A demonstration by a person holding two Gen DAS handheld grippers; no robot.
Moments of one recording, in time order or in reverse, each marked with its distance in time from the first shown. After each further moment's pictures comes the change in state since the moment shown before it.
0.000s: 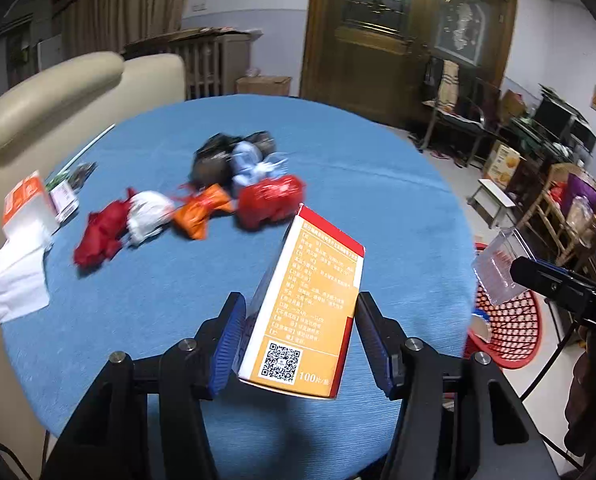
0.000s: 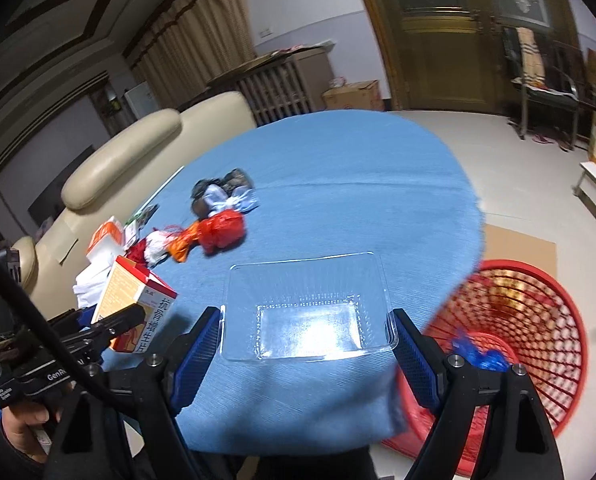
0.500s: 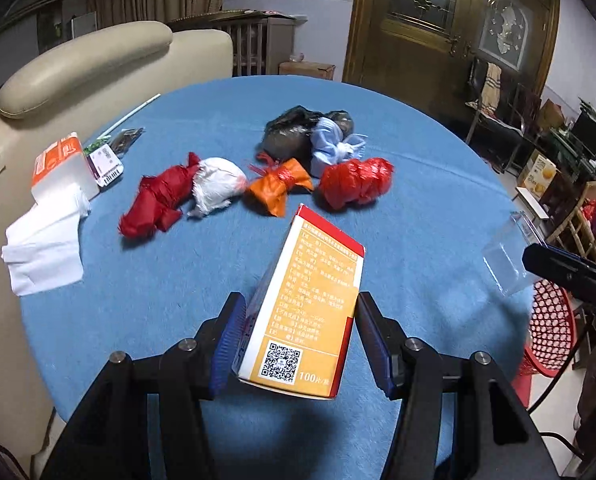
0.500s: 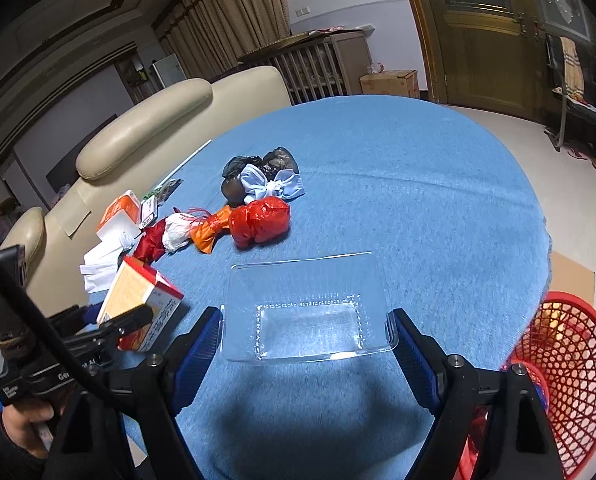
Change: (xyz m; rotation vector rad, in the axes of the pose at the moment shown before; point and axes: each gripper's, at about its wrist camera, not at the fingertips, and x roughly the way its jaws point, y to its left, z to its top) left arm 0.016 0.062 -0.012 -0.098 0.051 0.110; right arm 0.062 0.051 0.019 -0.111 0.078 0.085
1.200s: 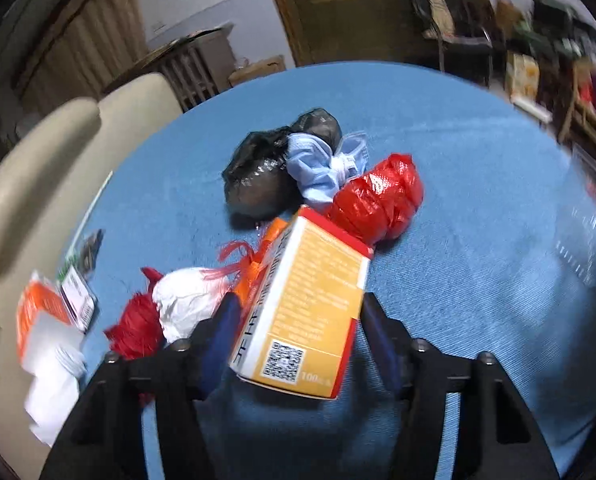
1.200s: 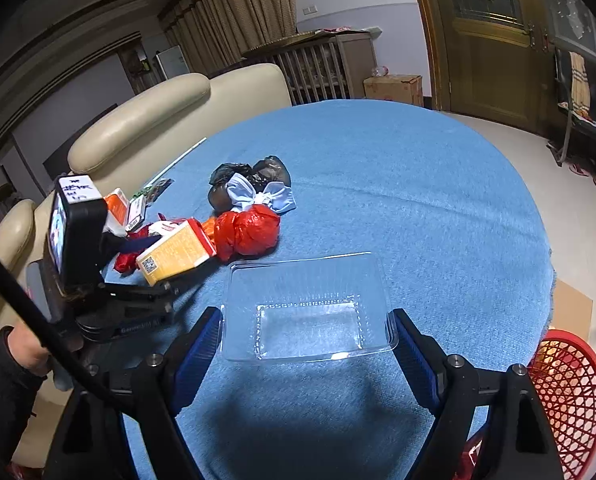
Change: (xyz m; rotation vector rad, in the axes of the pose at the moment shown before) left arm 0.083 -0.011 0.070 0.368 0.029 0.089; right arm 0.024 -0.004 0.025 -0.052 0.008 -0.021
